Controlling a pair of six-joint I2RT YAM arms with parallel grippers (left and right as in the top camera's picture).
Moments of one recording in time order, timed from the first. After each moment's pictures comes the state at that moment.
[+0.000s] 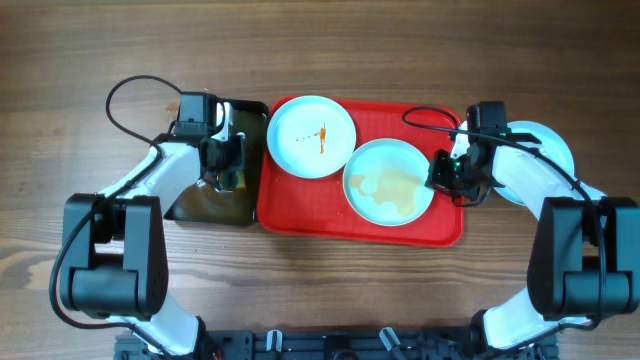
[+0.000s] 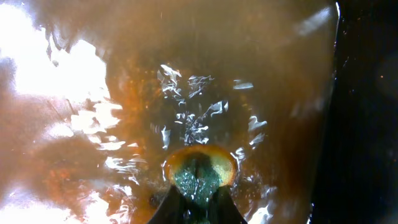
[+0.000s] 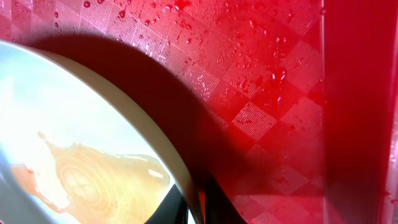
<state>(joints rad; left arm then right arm) -0.08 1.80 0.97 -0.35 0.10 -0.13 -0.01 1.76 0.94 -0.63 -0.31 0.35</state>
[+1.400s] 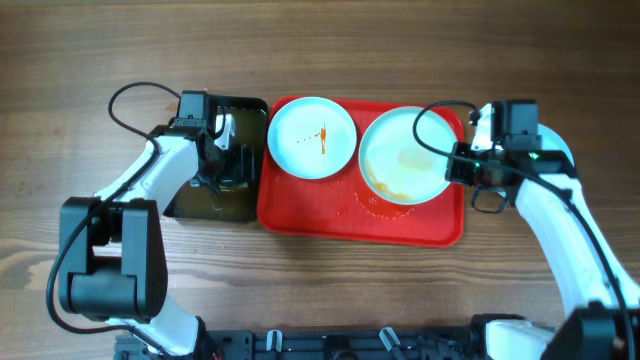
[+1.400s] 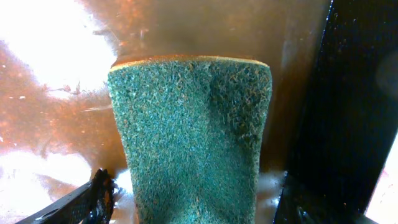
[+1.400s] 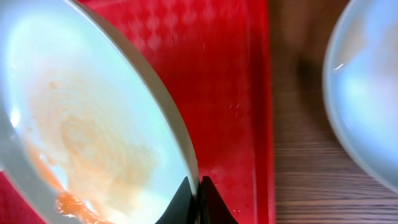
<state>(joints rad) -0.08 1.79 1.03 -0.61 0.15 -0.13 0.00 1.39 0.92 -0.67 -0.15 0.23</state>
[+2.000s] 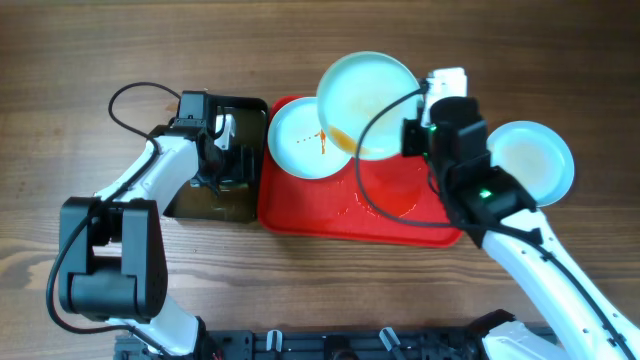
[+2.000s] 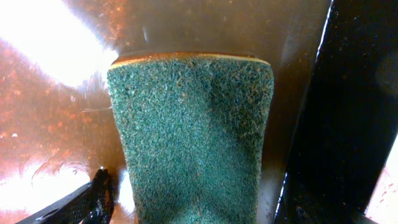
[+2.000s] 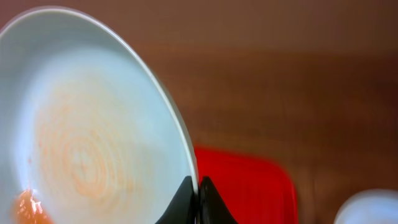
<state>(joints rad) -0.08 1.79 1.03 -0.61 0.15 -0.13 0.42 1.24 0.92 -0.21 0.29 0.15</state>
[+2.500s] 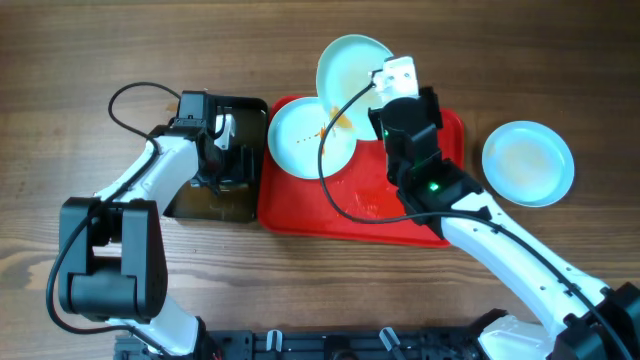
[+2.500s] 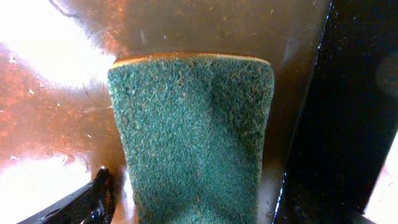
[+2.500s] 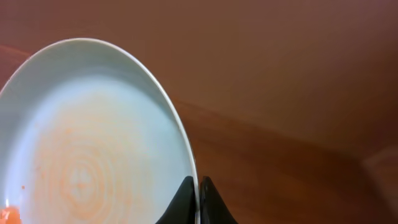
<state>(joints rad) -0.08 1.79 1.03 -0.61 0.15 -0.13 0.56 1.42 0.92 0.14 0.63 -0.22</state>
